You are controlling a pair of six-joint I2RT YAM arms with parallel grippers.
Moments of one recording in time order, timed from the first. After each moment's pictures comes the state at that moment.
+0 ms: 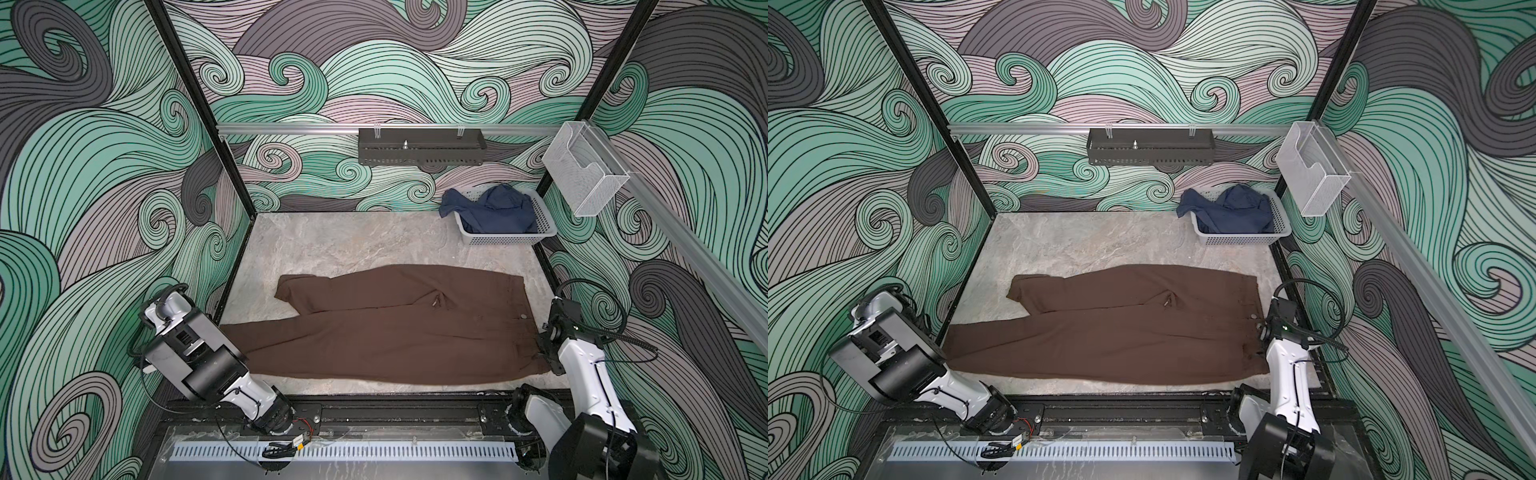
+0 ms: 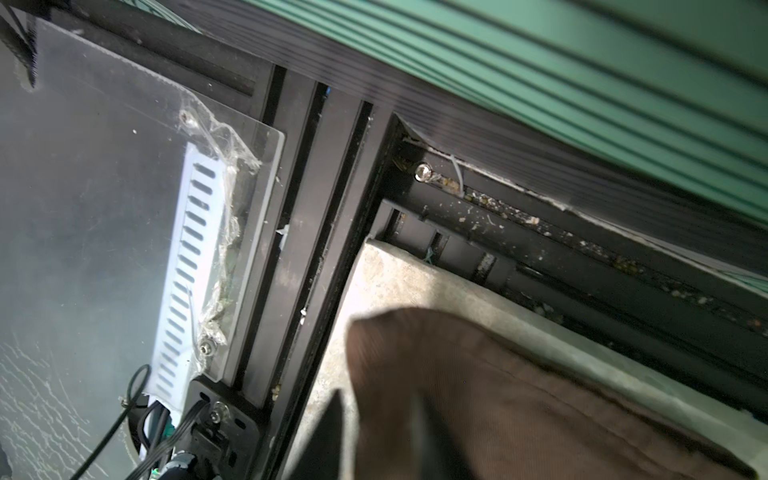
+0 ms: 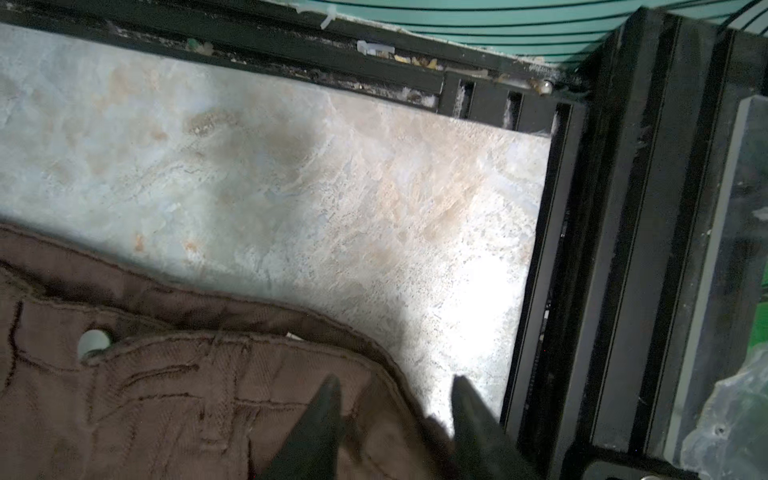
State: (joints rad) left arm 0.91 1.58 1.09 -1.18 -0.37 -1.06; right arm -0.39 0.95 0.54 -0.86 0.36 0.85
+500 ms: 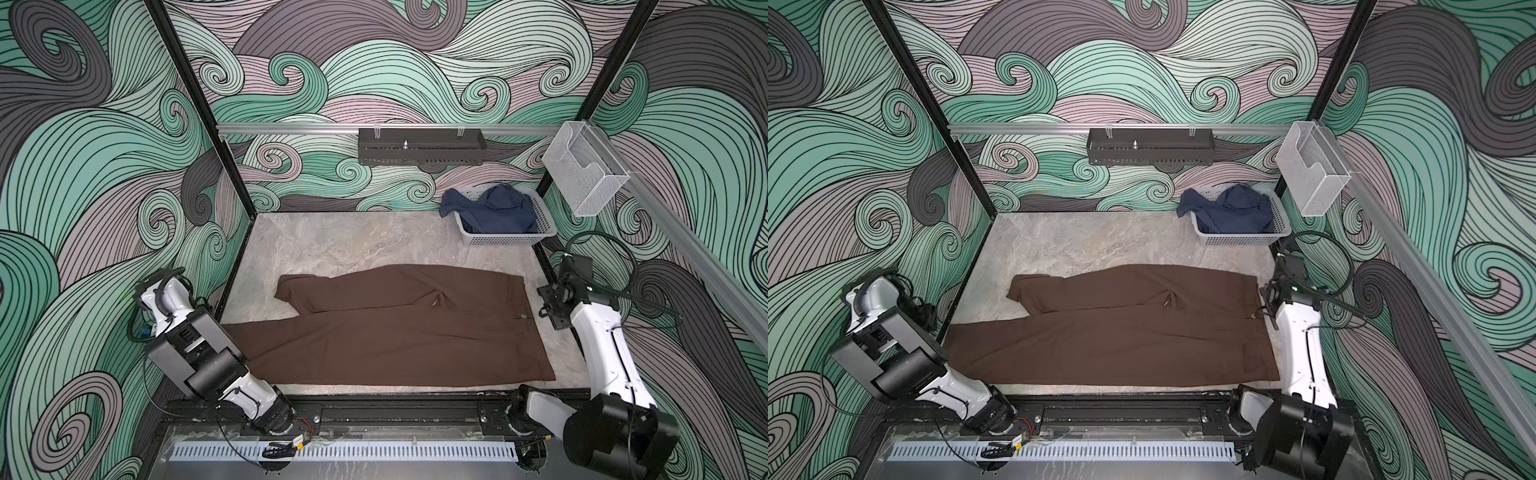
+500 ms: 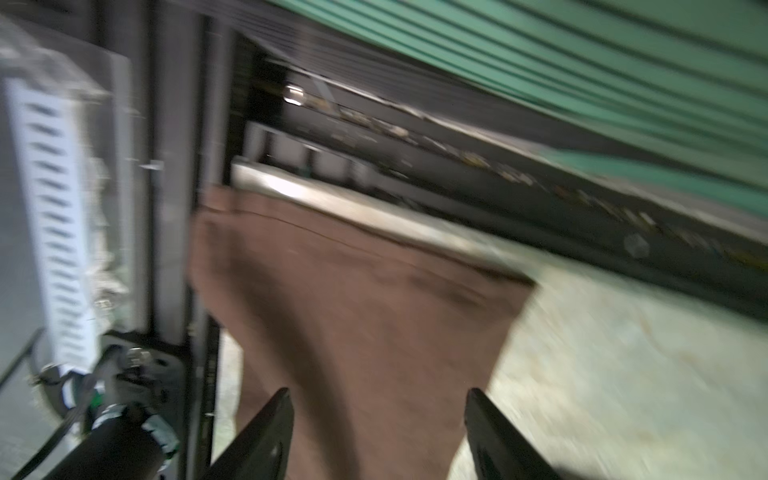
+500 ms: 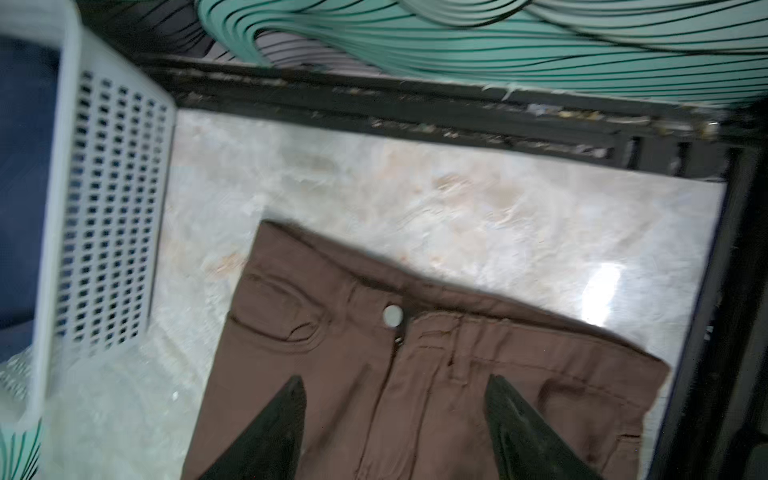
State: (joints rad) left arm 0.79 1.59 1.27 -1.22 -0.10 -1.02; right arm -0.24 1.16 0.99 -0.91 0.22 1.02
